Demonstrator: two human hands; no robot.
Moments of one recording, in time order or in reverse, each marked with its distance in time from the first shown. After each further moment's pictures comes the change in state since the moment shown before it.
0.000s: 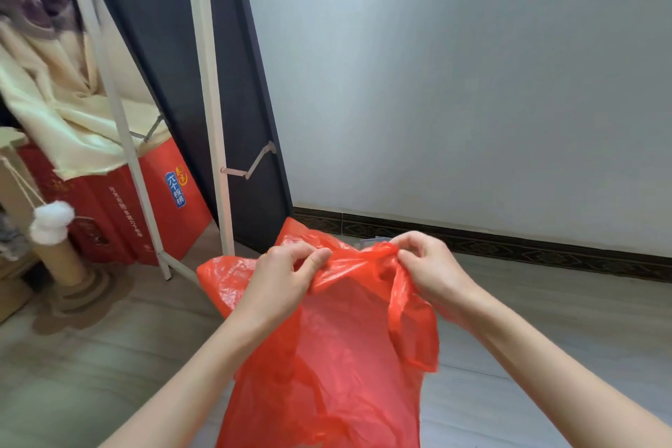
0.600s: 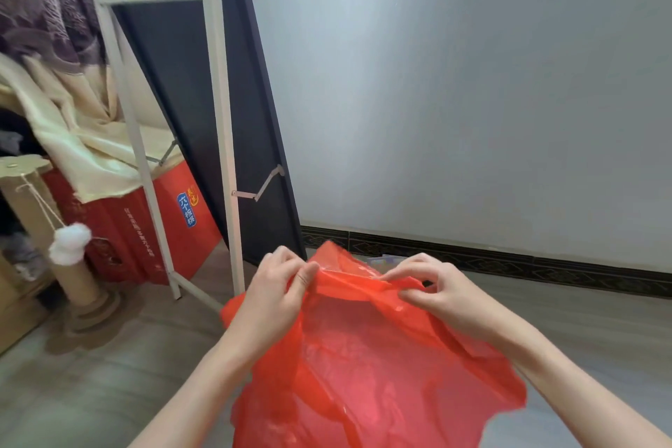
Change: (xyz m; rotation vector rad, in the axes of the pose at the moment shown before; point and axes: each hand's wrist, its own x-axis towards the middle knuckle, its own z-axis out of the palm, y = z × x) left_hand 0.000 -0.008 -0.013 0.091 0.094 0.155; right_hand -0.008 -0.003 -0.032 -0.334 -0.292 -0.327
